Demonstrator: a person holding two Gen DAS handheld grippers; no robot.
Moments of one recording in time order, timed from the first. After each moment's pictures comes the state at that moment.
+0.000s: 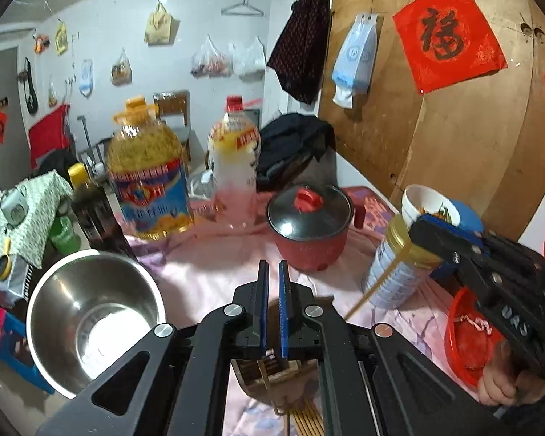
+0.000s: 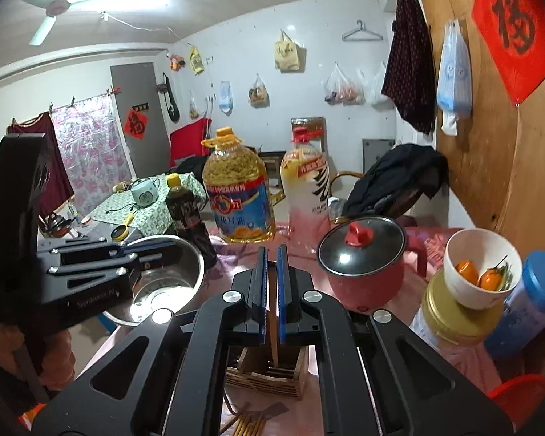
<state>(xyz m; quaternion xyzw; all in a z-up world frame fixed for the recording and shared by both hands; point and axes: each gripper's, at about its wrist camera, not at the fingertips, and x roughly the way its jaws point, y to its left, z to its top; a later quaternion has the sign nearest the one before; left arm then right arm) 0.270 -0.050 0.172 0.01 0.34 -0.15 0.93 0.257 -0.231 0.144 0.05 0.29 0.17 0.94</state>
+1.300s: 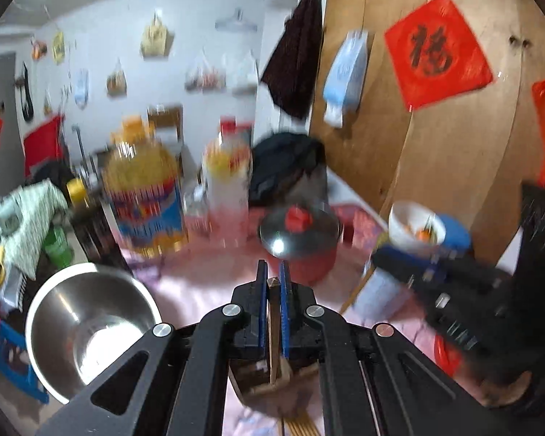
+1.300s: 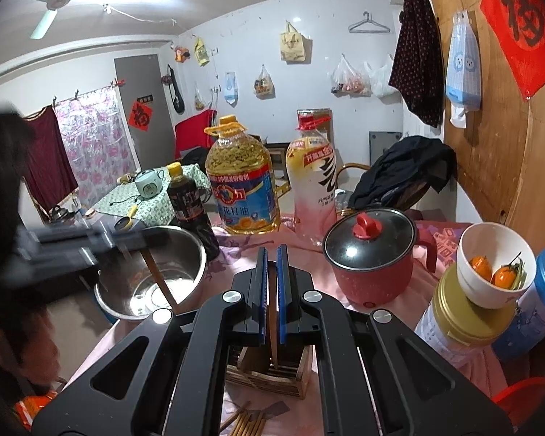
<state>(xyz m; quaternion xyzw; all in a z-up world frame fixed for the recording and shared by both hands) 0.257 -0.047 0.202 0.01 0.29 -0.16 0.94 0.263 -0.225 0.140 0.04 0.29 0.18 0.94</state>
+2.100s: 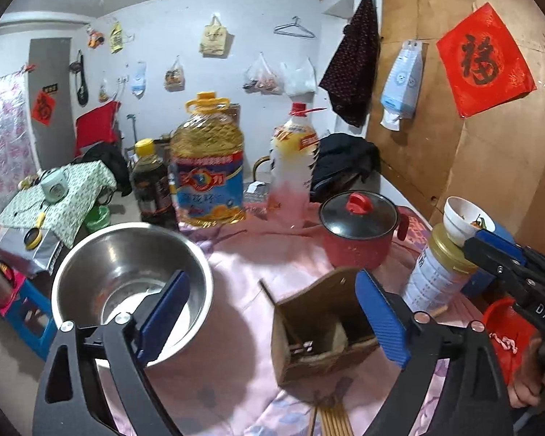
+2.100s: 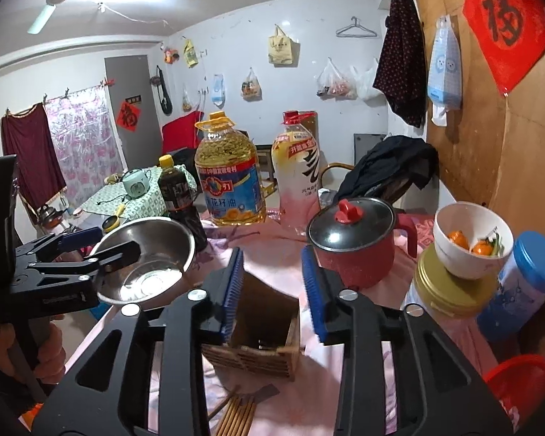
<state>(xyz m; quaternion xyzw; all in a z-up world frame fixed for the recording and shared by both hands) 0.221 -0.007 0.146 -0.02 0.29 -0.04 0.95 0.218 -0.233 0.124 0.03 0.29 0.15 0.94</state>
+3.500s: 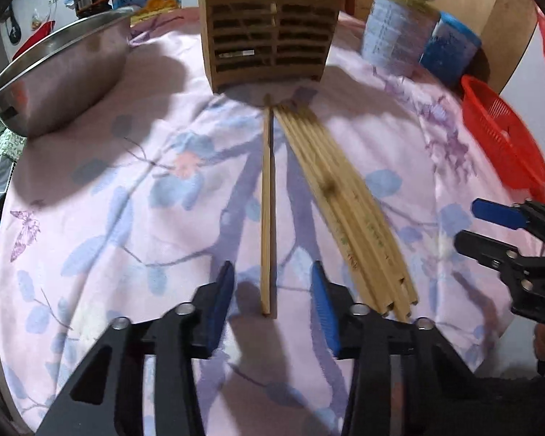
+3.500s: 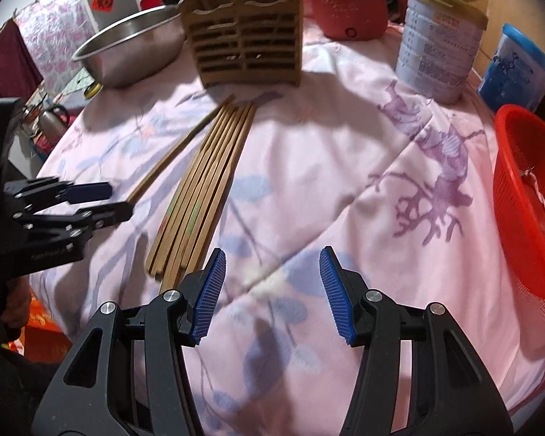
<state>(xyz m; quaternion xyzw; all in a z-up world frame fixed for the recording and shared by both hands) 0.067 -0.034 -0.084 0.04 0.52 -0.14 0.84 0.035 -0.230 -0.068 -0.02 0.54 0.13 0.83</state>
